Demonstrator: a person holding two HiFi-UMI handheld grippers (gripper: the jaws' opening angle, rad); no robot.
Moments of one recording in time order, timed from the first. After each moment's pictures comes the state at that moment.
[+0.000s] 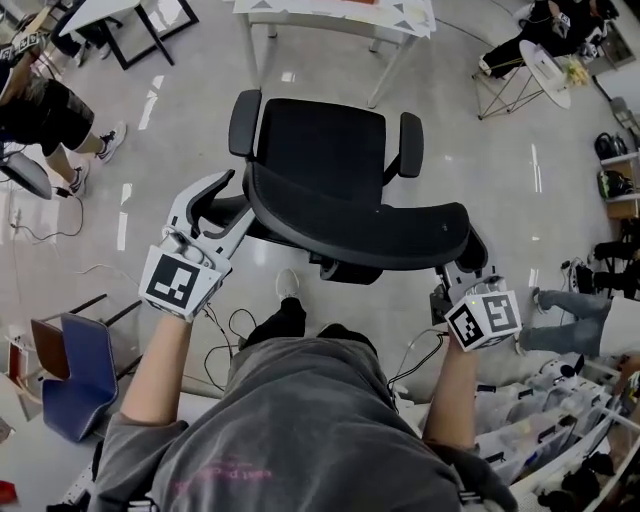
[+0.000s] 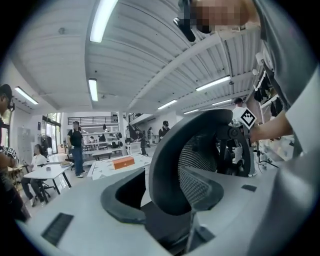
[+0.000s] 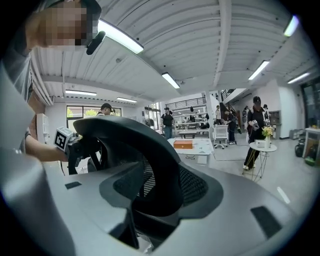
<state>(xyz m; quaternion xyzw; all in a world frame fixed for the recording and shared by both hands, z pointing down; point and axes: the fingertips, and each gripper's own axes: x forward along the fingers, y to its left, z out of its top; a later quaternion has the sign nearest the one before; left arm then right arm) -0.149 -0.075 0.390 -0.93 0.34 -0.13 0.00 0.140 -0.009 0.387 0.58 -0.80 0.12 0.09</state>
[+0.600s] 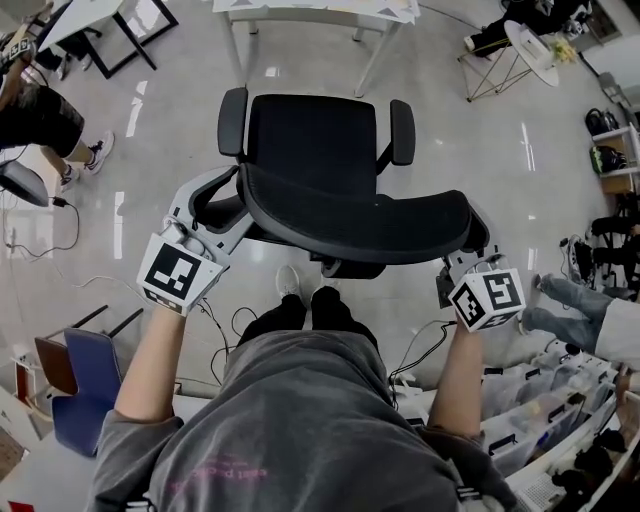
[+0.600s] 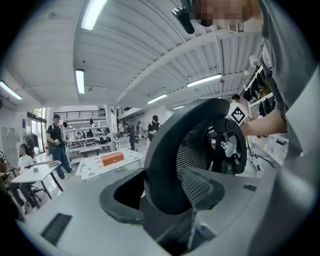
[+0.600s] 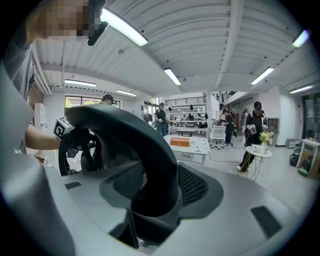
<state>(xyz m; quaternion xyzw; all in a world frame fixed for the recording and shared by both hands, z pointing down) -0.133 -0.082 0.406 -0.95 0.27 -0.16 0.00 0.148 -0.019 0.400 0.59 -0.79 0.10 0.13</state>
